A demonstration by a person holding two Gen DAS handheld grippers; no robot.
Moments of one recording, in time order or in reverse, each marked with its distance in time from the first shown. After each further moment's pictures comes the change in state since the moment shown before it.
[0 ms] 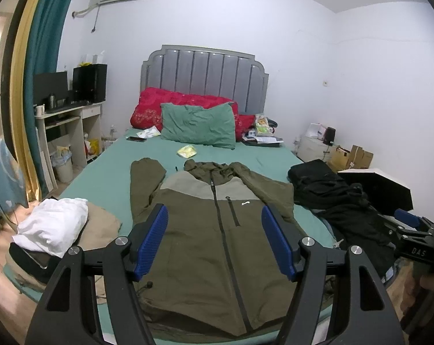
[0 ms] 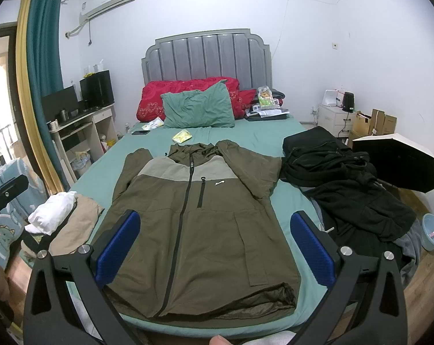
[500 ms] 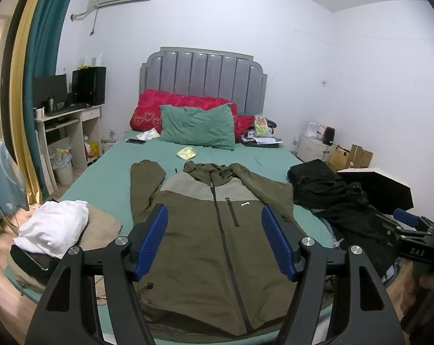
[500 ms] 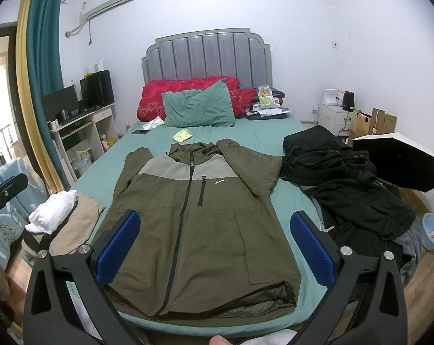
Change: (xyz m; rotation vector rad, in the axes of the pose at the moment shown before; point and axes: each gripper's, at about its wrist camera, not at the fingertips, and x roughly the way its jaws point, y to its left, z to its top) left arm 0.001 0.002 -0.005 0.010 -0.005 0.006; right arm -0.002 0.000 0.000 0.000 0.002 0.000
